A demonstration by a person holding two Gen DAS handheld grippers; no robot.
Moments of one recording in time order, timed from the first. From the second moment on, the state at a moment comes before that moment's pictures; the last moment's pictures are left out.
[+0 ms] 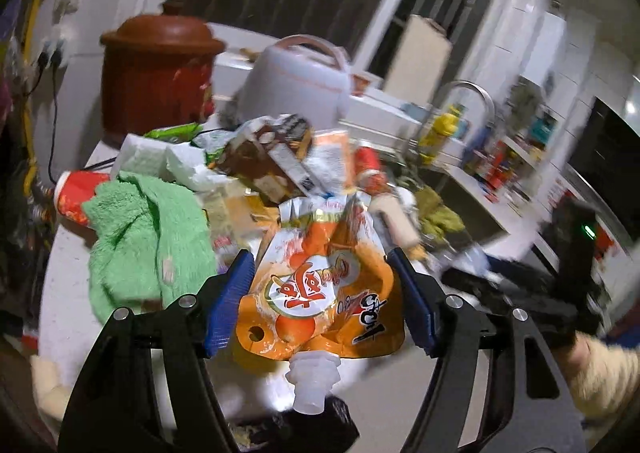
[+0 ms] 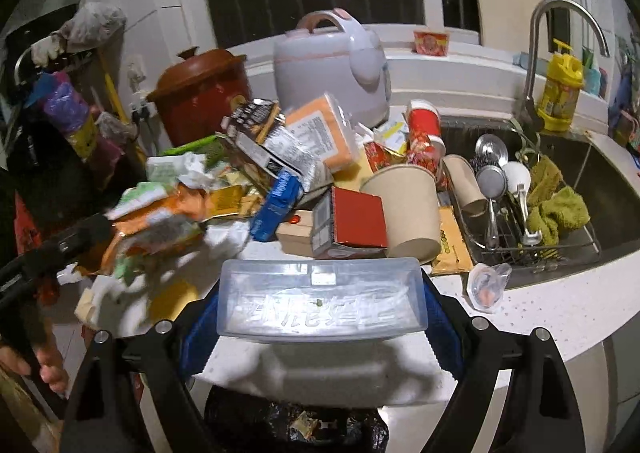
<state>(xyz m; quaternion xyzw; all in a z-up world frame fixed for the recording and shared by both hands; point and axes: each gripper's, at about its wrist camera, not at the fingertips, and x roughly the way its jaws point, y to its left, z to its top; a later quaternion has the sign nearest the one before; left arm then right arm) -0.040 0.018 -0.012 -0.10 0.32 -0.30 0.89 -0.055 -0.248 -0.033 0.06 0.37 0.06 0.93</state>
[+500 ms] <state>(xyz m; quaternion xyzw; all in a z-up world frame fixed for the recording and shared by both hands) -0.129 0.024 -0.143 -0.05 0.52 -0.30 0.80 -0.122 -0.204 -0.137 0.01 0.55 0.14 0.83</state>
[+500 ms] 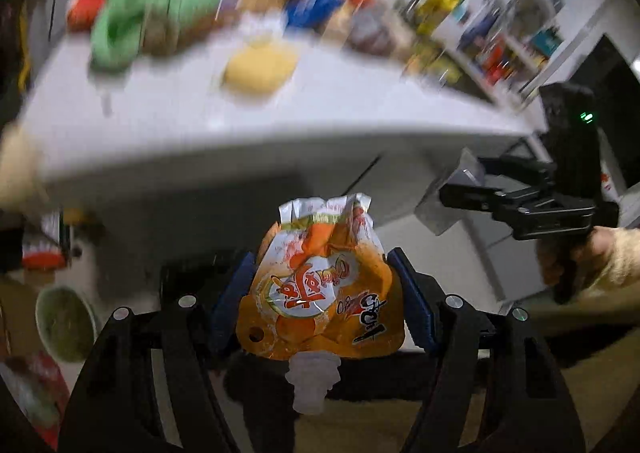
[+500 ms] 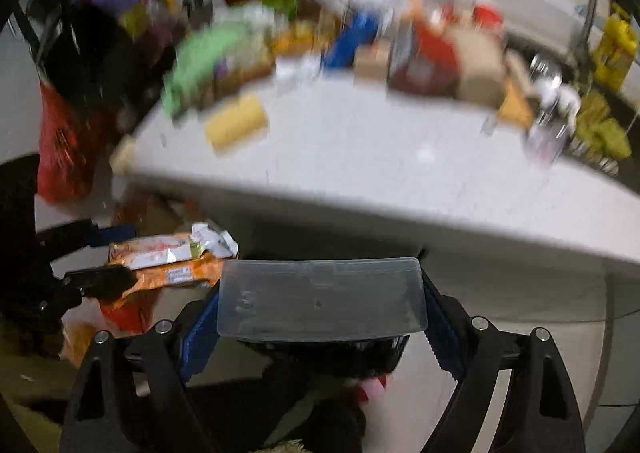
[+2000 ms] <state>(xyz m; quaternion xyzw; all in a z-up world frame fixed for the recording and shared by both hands) -0.012 -0.021 -0.109 0.08 0.38 -0.26 0.88 -0.080 -0.228 -0.060 0.08 0.42 0.09 0.90</state>
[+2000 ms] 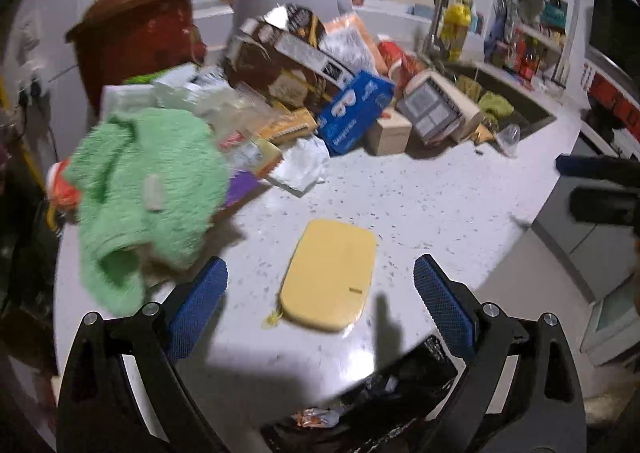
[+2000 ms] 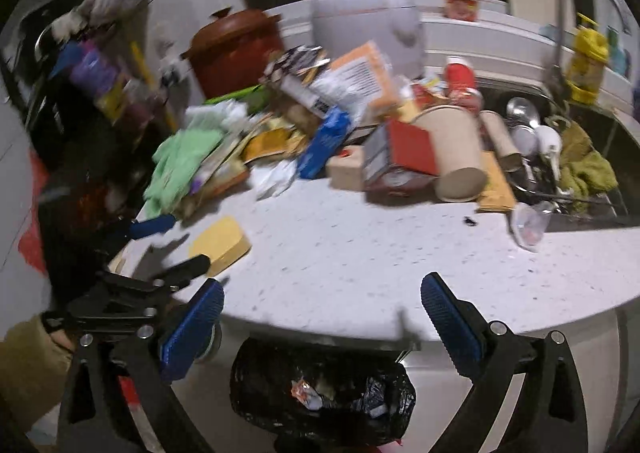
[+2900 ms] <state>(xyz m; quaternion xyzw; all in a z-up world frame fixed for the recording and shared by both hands) -0.031 -0.001 -0.097 0.02 0.40 -0.25 0.88 0.033 -0.243 -0.059 0.03 0.35 0.11 0.93</state>
